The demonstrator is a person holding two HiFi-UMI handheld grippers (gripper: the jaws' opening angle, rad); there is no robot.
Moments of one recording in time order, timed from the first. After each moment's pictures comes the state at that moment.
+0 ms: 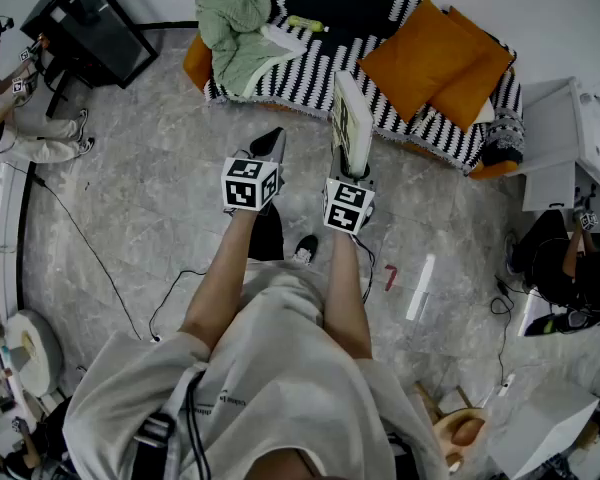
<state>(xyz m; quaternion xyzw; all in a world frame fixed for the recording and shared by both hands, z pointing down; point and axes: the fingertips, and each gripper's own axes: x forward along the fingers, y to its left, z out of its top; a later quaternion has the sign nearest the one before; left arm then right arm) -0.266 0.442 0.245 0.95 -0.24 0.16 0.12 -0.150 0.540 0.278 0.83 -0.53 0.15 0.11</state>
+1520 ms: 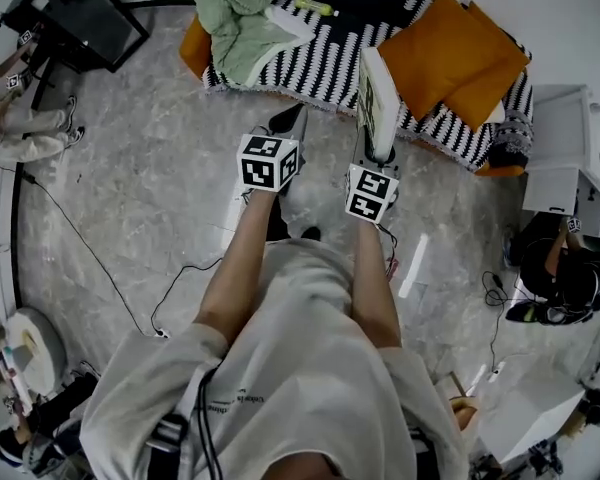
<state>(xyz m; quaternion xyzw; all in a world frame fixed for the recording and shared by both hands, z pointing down) -0.221 0.344 0.249 0.95 -0.21 0.13 0.17 -0.106 0.448 0.267 0.84 -0.51 0.10 0.16</state>
